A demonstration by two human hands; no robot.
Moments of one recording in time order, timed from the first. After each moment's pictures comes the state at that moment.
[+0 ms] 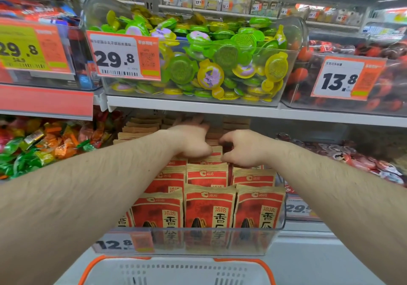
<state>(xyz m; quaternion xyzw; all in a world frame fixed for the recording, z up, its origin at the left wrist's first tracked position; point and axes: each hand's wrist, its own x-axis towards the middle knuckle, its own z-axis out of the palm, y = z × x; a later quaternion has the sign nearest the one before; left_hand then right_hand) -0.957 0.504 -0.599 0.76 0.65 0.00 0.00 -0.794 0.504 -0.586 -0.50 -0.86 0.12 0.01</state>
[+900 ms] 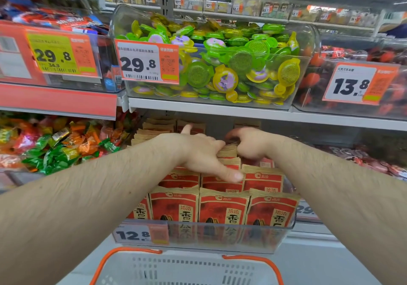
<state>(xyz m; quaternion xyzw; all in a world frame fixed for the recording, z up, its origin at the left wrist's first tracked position) -0.956 0.439 -0.568 0.78 0.60 -0.14 0.10 -0.810 0.513 -0.580 -0.53 -0.84 0.15 0.01</state>
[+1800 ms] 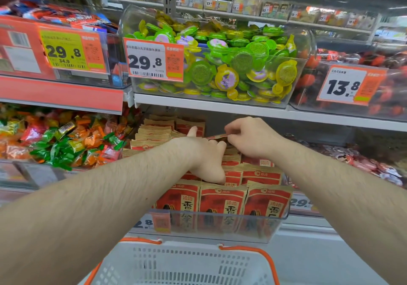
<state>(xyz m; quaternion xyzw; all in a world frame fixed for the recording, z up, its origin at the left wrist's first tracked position) -0.942 0.429 -0.583 0.79 0.60 -0.13 0.06 -0.805 0.473 -0.567 -0.50 -0.85 0.09 0.15</state>
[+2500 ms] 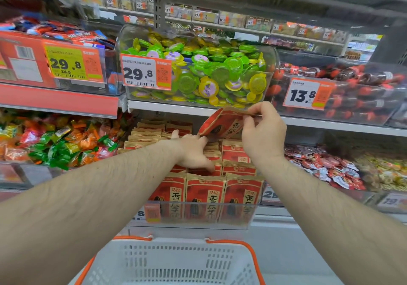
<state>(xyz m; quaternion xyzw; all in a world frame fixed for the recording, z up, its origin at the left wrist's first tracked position) -0.946 0.431 -0.586 0.76 0.64 -0.03 0.08 -0.779 0.423 -0.560 -0.49 -0.65 0.08 0.58</state>
